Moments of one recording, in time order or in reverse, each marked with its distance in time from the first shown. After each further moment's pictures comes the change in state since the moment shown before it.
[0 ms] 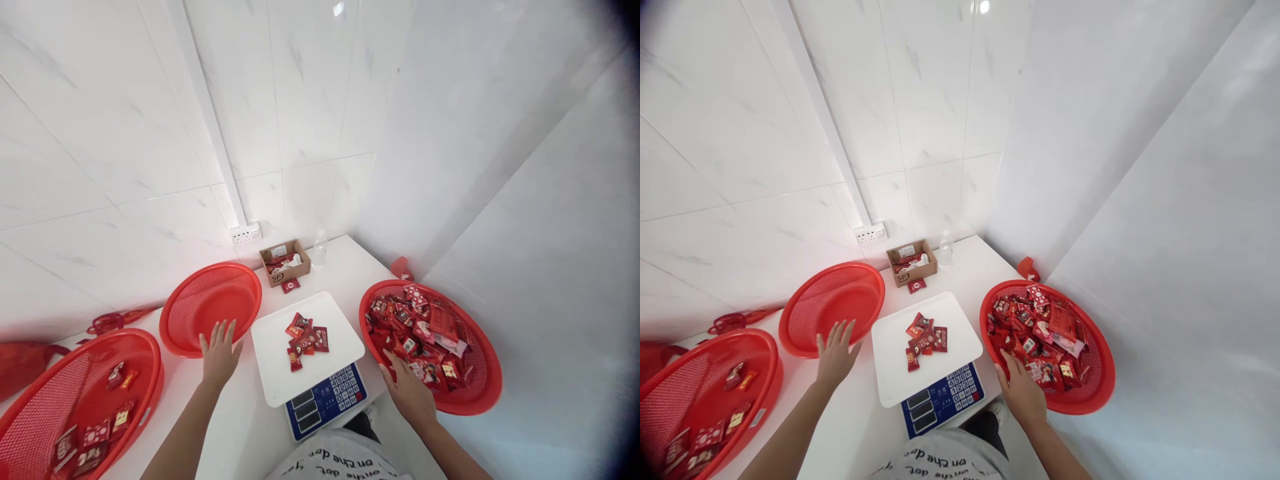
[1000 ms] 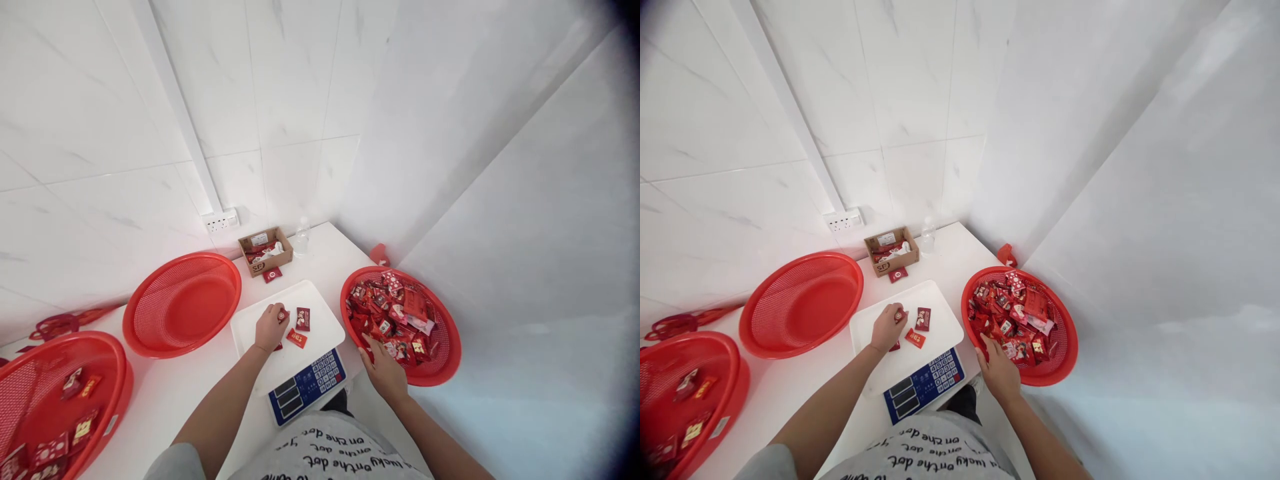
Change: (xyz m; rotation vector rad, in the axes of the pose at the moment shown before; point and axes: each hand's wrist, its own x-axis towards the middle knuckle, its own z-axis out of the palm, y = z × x) left_hand 0.038 0.150 0.025 -0.539 -0.095 0.180; right_hand 0.003 0.004 0.005 0.019 0.028 -0.006
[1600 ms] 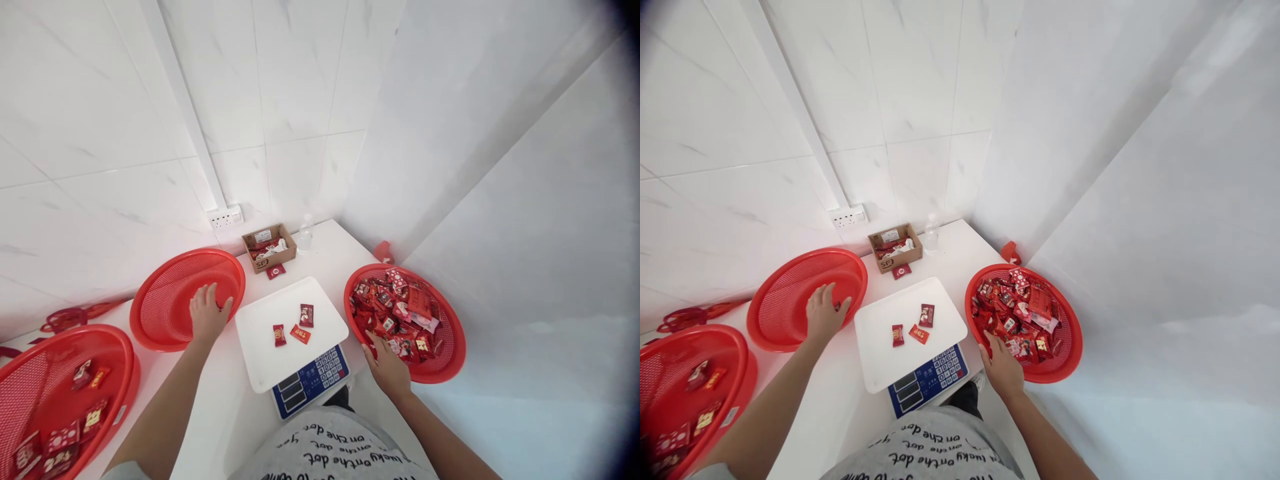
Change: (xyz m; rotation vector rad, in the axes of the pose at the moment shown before) left_hand 0.002 -0.093 -0.100 0.330 0.294 -0.186; right_hand -0.002 -0.005 -0.002 -0.055 0.003 0.012
